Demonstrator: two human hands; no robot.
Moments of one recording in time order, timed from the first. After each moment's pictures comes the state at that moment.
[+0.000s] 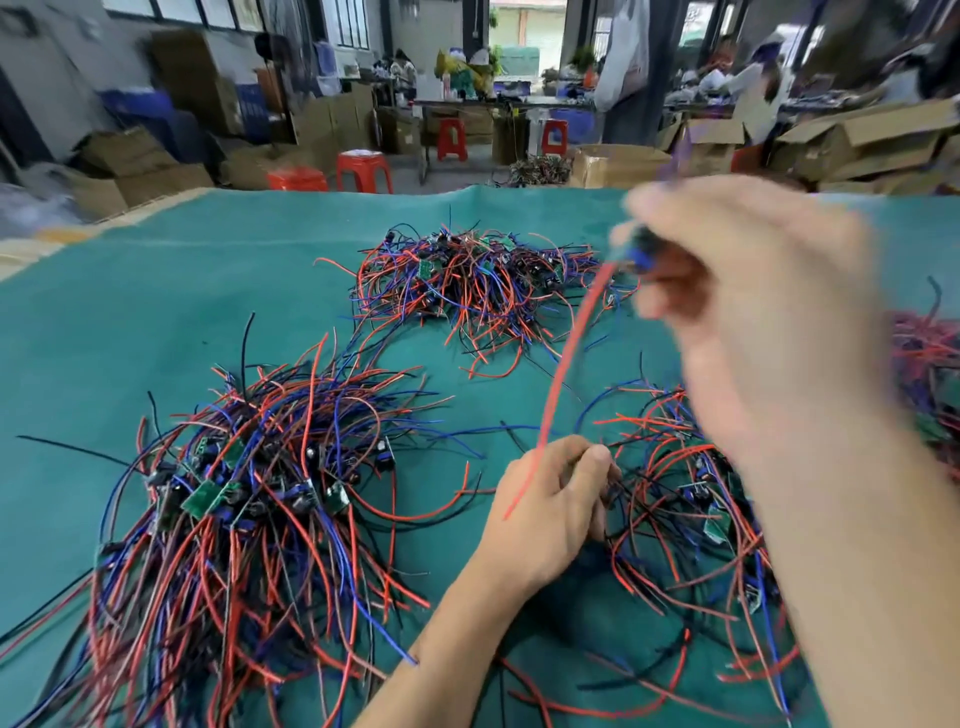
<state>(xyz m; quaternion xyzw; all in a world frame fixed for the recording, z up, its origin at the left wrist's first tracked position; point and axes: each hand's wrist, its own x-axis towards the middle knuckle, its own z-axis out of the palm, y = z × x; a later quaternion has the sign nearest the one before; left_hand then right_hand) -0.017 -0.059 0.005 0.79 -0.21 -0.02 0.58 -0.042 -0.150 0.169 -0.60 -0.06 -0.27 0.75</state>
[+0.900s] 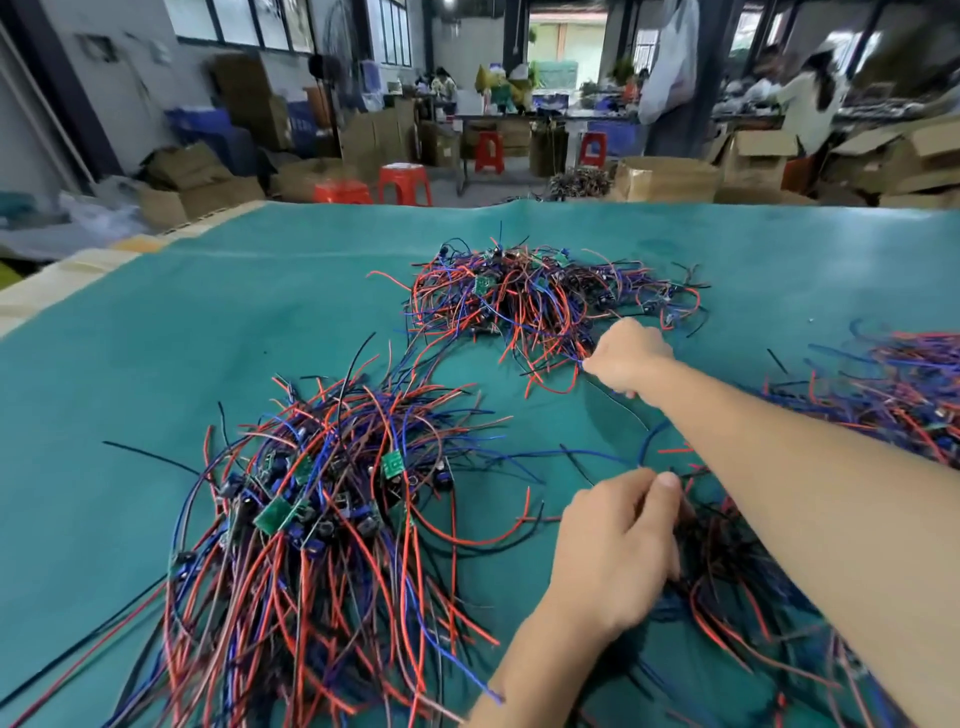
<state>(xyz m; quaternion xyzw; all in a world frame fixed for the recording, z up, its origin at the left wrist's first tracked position) -0.016 -0.059 0.008 0.82 -0.18 0.00 0.55 0.168 -0.173 0.048 -0.96 0.17 -0.03 0.23</state>
